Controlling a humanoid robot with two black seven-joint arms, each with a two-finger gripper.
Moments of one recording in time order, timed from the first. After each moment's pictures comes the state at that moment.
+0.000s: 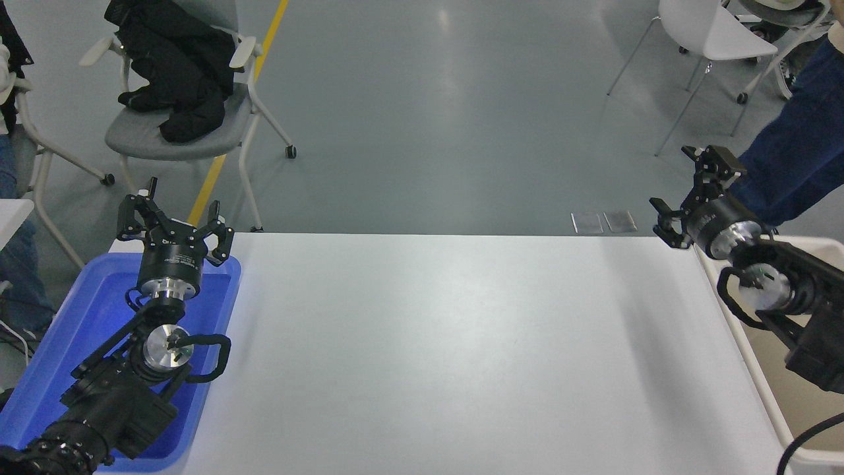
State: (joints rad) left arm -0.56 0.20 -1.04 -0.55 0.04 -0.40 -0.55; right arm 0.72 -0.43 0.59 0.68 0.12 0.24 0.26
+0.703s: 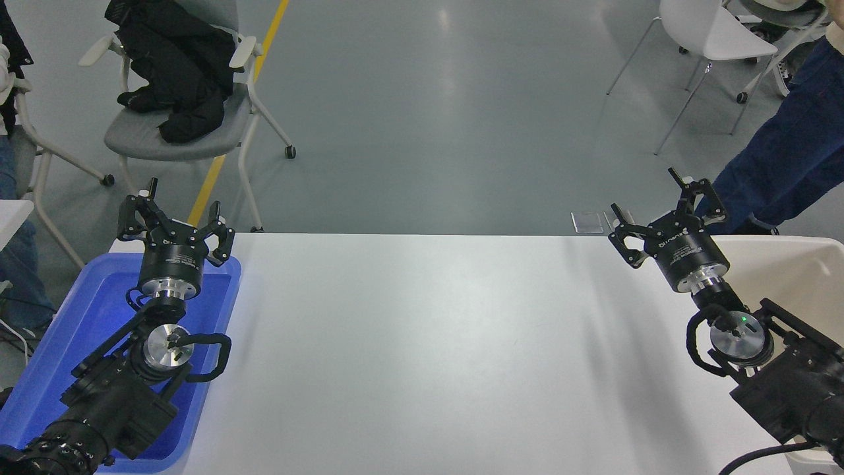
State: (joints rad) left arm -0.56 0.19 -1.04 -0.55 0.04 -0.40 -0.55; right arm 0.56 -0.32 0.76 0.56 0.19 0.57 0.27
